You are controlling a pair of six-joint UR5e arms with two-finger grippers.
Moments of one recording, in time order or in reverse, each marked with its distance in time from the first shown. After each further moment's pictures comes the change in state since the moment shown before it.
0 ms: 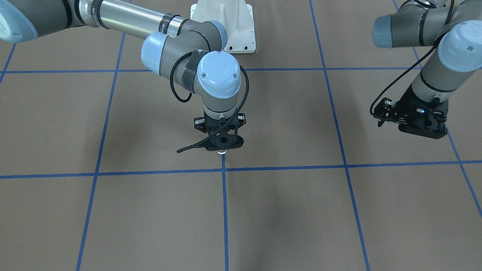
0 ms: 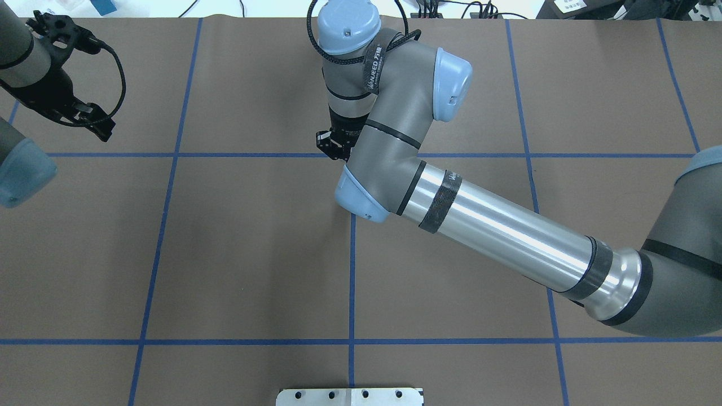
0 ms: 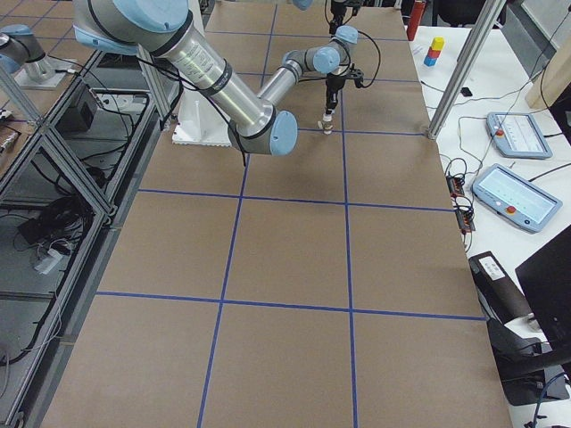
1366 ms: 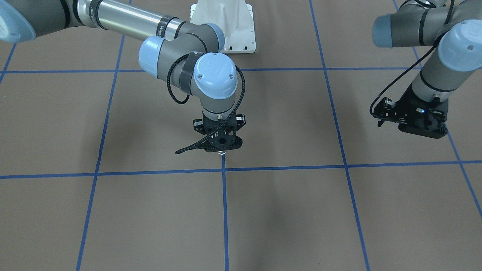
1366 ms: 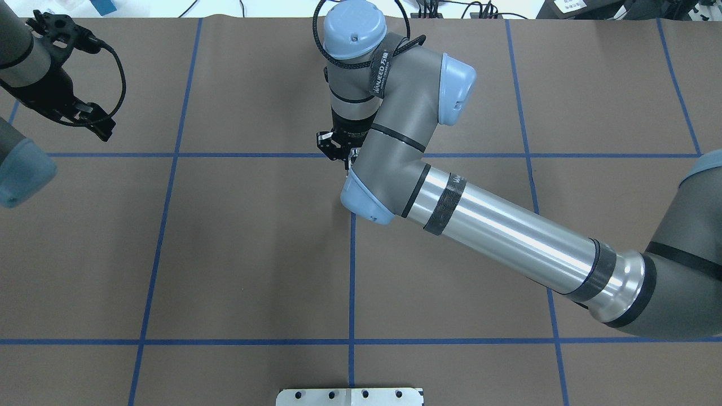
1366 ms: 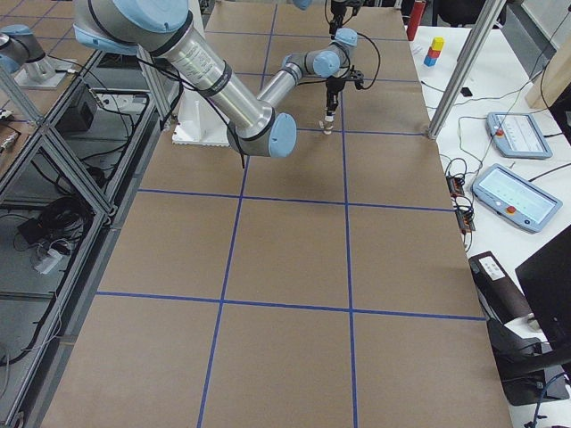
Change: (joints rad) left arm 0.000 0.000 -0.002 0.000 0.000 -0.003; right arm 0.000 -0.017 0.002 0.049 -0.001 0.010
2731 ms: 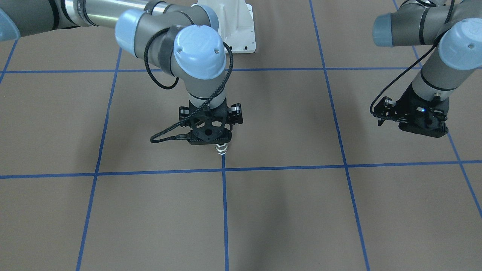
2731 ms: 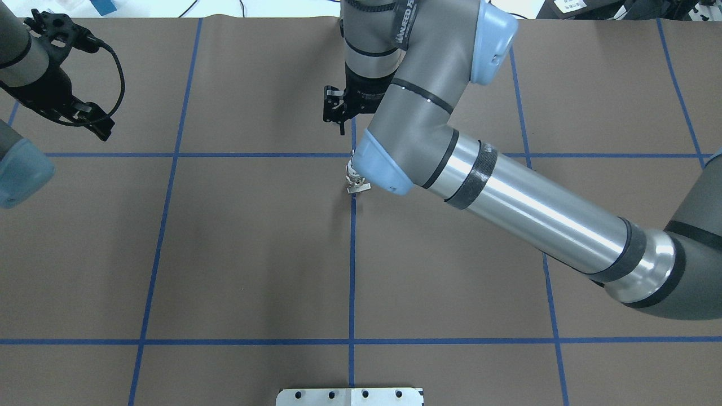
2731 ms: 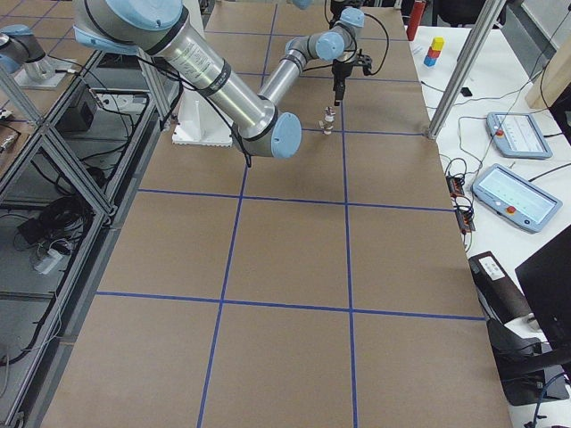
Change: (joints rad) left arm -0.005 0.006 -0.015 0.000 0.000 0.000; right arm 0.100 -0.009 0.199 -0.220 0.020 -0.010
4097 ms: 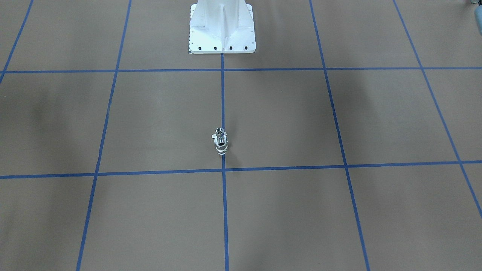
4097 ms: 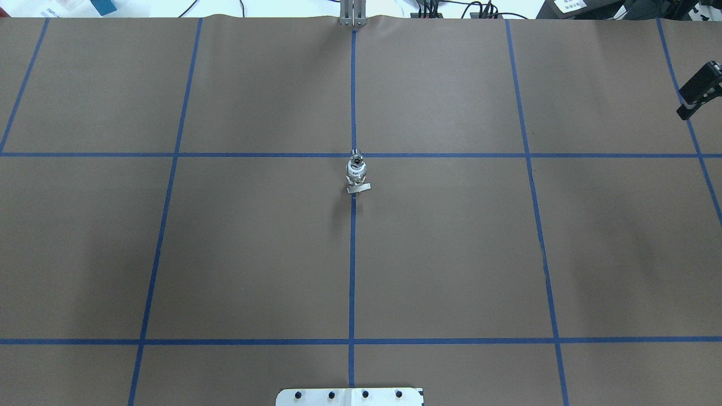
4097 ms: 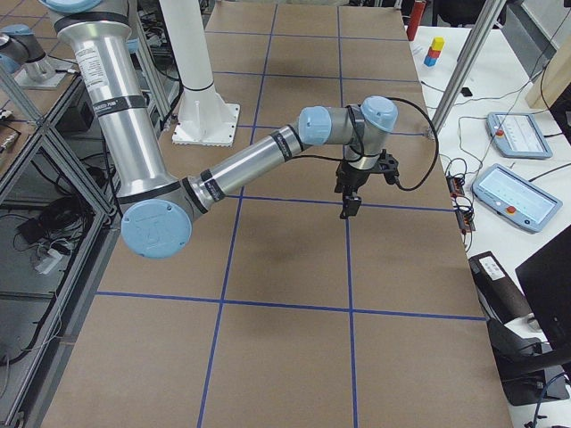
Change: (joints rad) left arm -0.420 0.275 0.033 -0.038 -0.170 0.366; right arm 0.602 -0.758 0.354 -0.157 0.183 -0.871
